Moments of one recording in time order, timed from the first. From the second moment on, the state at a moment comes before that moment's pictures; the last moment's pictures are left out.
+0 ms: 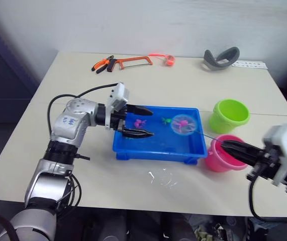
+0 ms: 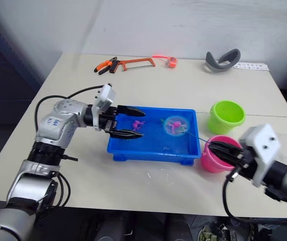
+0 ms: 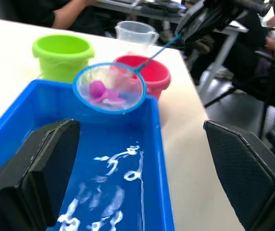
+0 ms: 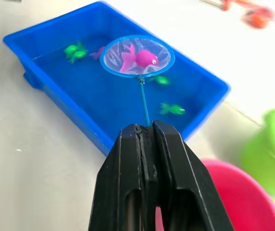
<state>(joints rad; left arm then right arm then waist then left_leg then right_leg) -0.88 0.43 -0.15 0.30 -0.38 0.43 -1.33 0.25 -0.76 -0.84 -0.93 0.79 0.97 0.75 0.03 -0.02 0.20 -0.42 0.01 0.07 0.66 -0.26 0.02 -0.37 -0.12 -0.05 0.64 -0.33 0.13</state>
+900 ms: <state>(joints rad) -0.99 0.29 -0.20 0.54 -0.31 0.24 -1.43 0.96 -0.81 -1.07 -0.88 -0.17 -0.09 0.72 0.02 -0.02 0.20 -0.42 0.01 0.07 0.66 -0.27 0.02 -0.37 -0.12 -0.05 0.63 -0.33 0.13</state>
